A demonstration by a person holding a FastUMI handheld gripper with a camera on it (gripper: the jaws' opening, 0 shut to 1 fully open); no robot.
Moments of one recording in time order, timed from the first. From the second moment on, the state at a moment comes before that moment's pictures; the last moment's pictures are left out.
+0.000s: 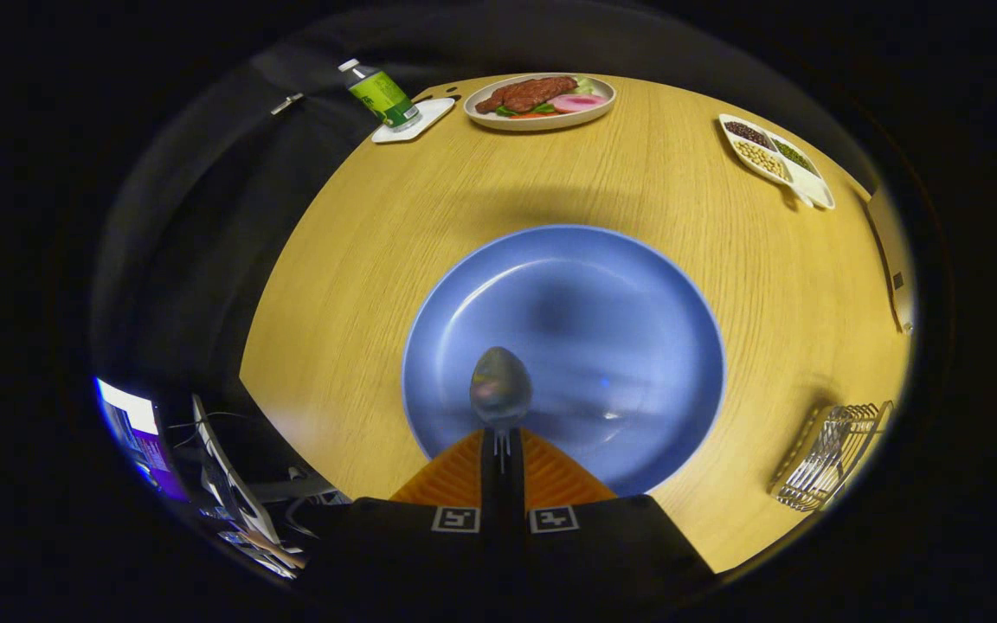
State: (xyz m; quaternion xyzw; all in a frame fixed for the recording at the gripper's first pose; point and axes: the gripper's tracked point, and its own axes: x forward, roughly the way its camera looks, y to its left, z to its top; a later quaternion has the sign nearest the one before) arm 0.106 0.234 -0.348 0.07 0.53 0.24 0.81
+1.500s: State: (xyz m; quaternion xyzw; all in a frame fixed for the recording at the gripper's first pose) arm 0.055 -0.059 -0.285 0.14 0.52 0.10 0.84
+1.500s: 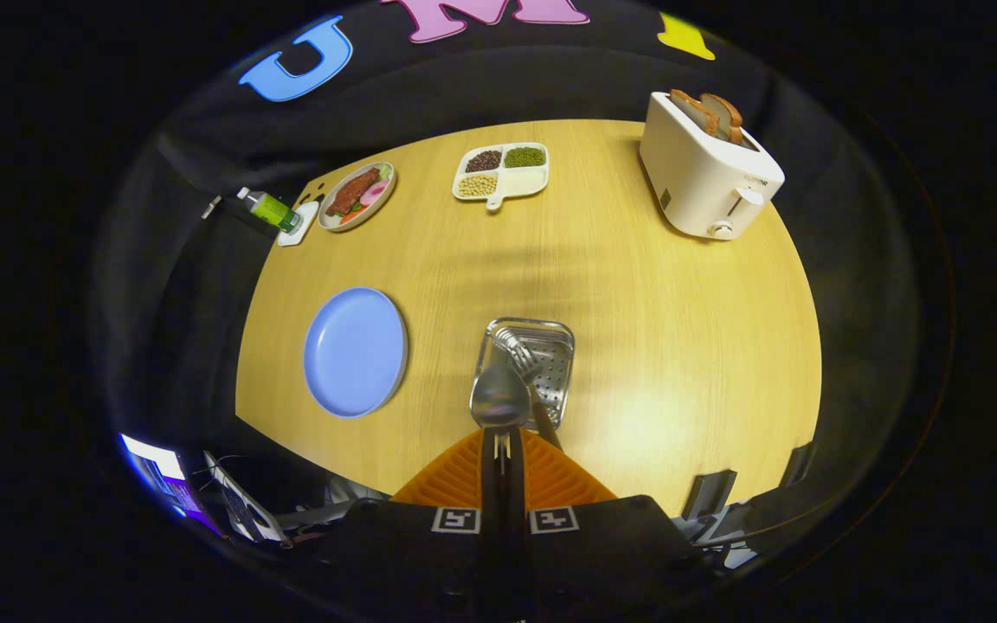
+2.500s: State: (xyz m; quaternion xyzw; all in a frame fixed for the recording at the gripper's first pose) arm 0.091 -0.032 -0.339 0.09 0.61 0.10 0.78
